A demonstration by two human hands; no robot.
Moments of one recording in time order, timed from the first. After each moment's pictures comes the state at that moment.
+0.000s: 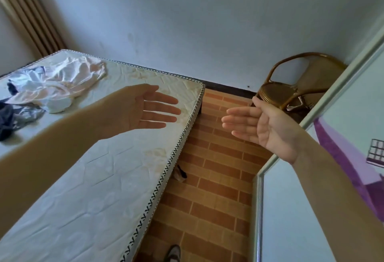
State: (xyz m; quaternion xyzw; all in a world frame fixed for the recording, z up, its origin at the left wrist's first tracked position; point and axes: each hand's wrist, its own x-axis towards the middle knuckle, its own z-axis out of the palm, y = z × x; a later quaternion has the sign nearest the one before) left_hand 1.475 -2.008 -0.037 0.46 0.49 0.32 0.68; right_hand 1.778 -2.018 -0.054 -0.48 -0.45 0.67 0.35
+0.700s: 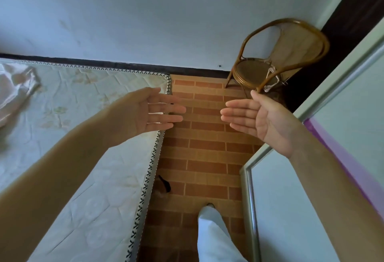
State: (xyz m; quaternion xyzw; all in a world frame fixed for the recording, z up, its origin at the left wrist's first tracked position) left_hand 1.583 -1.741 -0.088 0.44 0.44 0.25 0.74; right_hand 1.859 -1.803 -0.094 -0.54 -0.36 0.63 0.42
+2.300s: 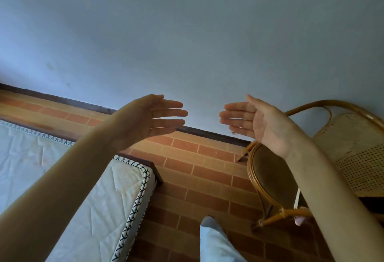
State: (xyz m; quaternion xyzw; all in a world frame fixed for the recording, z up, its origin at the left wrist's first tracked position) left_hand 1.804 -1.016 -0.083 0.40 0.48 0.33 0.70; right_hand 2.078 -1.022 -0.087 -0.51 -0.42 0.66 0.36
